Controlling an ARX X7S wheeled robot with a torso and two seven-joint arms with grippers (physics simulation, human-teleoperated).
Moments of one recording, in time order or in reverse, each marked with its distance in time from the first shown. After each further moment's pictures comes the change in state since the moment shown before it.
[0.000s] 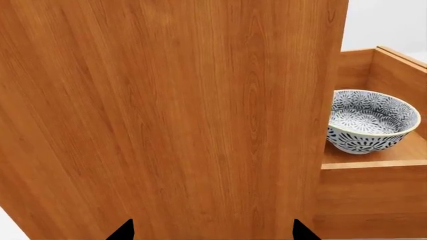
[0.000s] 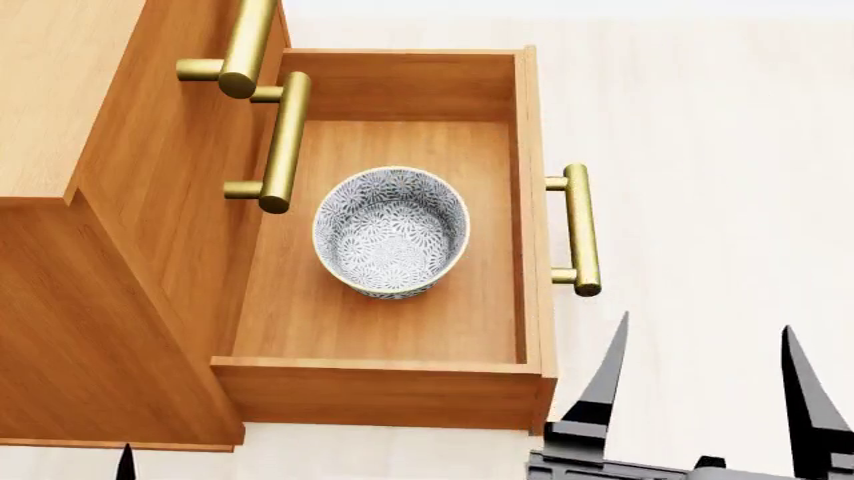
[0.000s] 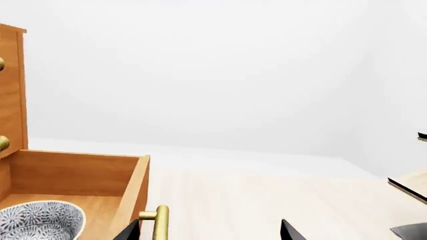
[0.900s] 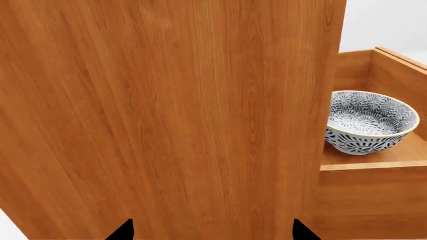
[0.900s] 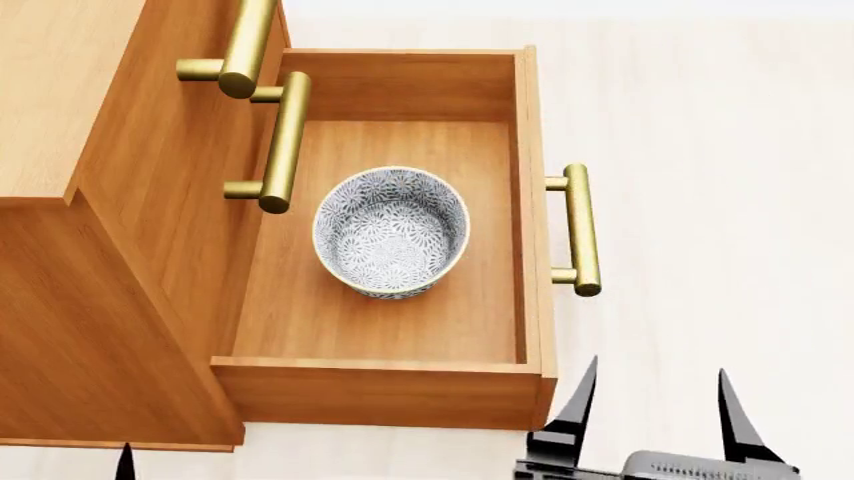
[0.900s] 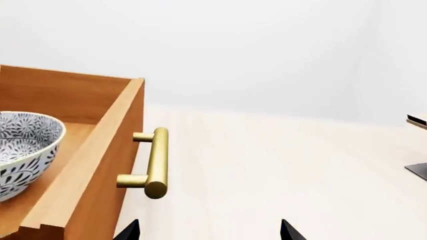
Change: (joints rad) left arm -0.005 -0.008 0.006 0.005 -0.004 -0.001 -0.008; right arm -0.065 -0.267 0.005 0.513 0.071 -0.156 -0.178
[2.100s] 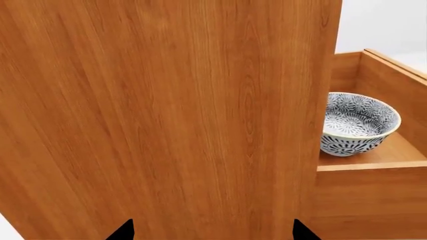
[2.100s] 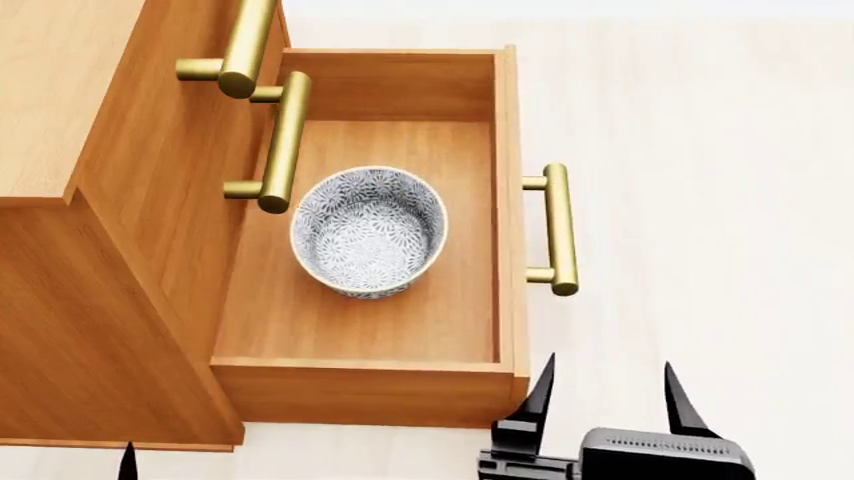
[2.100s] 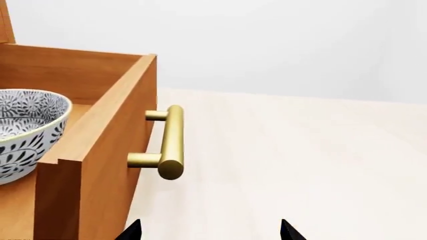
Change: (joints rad) left arm -0.006 -0.006 0.011 -0.002 -0.005 0.005 -0.007; right arm 0.017 -0.138 0.019 0.178 0.067 -0.026 -0.142
